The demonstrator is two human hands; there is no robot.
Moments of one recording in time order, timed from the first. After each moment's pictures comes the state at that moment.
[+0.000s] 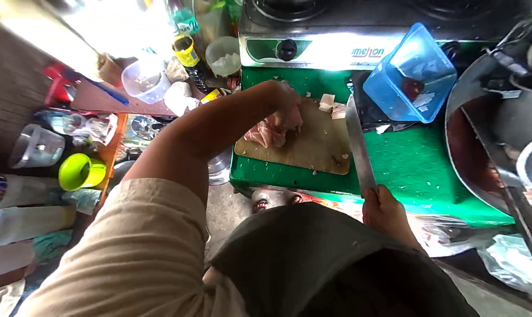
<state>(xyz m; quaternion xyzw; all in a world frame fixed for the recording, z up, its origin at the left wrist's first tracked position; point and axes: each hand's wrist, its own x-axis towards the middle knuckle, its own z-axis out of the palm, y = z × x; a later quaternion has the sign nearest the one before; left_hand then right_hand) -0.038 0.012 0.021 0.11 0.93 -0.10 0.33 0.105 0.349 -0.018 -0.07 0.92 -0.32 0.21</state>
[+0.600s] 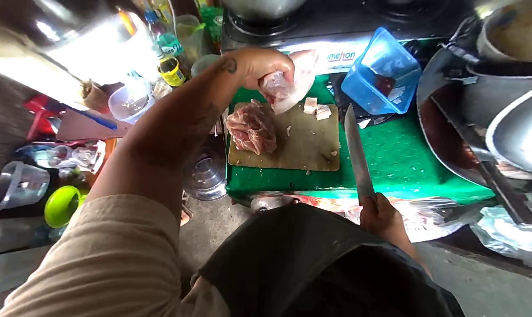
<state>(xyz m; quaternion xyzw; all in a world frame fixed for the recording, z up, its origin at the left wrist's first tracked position) -0.024 0.002 0.119 -0.12 0.79 0.53 0.29 0.145 0.364 -0.020 -0.02 0.92 -0.37 0.15</state>
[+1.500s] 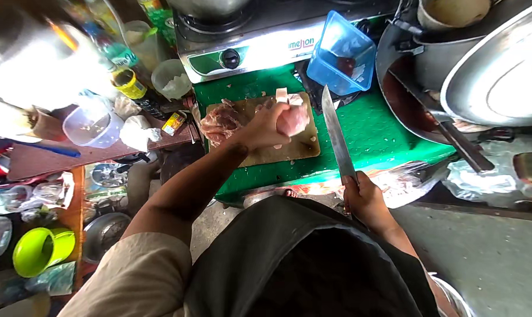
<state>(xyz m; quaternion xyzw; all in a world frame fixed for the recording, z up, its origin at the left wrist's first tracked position) 0.032 0.062 0.000 0.10 0.90 0.38 0.15 0.154 0.353 -0.022 0.01 0.89 -0.43 0.14</state>
